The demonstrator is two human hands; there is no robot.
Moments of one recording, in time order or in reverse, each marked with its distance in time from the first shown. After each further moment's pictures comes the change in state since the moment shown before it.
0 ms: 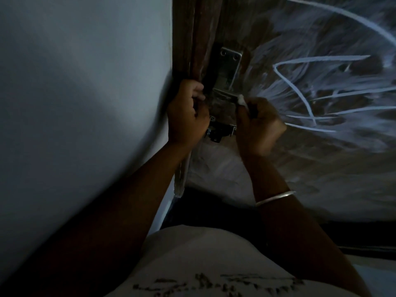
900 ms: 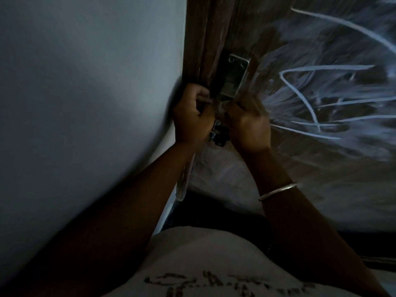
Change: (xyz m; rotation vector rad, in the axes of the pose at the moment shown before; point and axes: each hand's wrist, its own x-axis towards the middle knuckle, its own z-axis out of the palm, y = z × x) left_hand 0.000 0.002 0.002 -0.145 0.070 -0.135; right_hand 0.010 -0.013 0.003 -0.302 -0.283 -0.605
